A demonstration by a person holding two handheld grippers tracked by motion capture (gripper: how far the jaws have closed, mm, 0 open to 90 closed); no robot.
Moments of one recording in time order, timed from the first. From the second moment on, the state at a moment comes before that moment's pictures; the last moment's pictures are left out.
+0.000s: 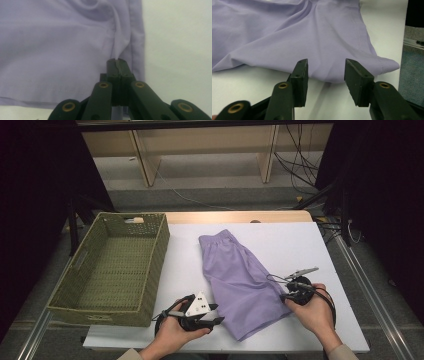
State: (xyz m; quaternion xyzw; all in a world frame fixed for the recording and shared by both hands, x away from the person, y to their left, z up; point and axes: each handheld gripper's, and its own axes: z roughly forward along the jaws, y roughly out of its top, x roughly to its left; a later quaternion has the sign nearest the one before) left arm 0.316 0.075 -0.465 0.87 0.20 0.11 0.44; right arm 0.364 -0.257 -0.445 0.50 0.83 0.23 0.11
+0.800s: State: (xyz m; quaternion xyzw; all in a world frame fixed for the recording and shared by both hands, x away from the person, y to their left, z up) left arm 0.313 0.038 -0.475 0.89 0.18 0.09 0.42; right arm 0.387 -0.243 -0.432 0.46 0.83 0.29 0.13
